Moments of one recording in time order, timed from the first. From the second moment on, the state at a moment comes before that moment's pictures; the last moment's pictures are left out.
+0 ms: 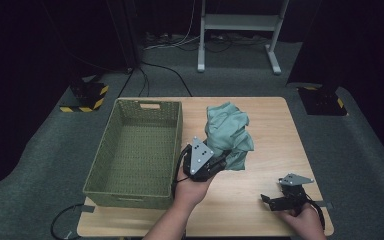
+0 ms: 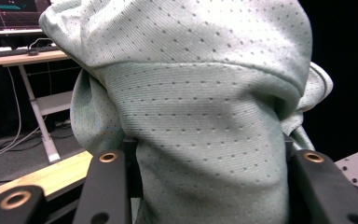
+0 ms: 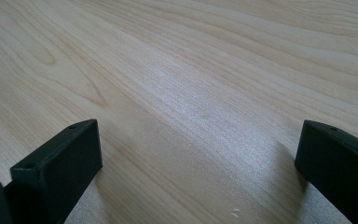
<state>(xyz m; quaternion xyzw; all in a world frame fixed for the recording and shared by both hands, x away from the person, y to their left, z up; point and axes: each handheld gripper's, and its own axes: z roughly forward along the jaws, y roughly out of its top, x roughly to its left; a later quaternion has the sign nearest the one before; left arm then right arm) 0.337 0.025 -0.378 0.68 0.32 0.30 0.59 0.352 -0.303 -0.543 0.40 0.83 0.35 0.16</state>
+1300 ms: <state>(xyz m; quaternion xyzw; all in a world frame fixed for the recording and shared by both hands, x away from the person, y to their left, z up) 0.378 -0.012 -0.427 0.73 0.35 0.28 0.52 0.352 -0.304 -0.543 0.40 0.83 0.35 0.15</state>
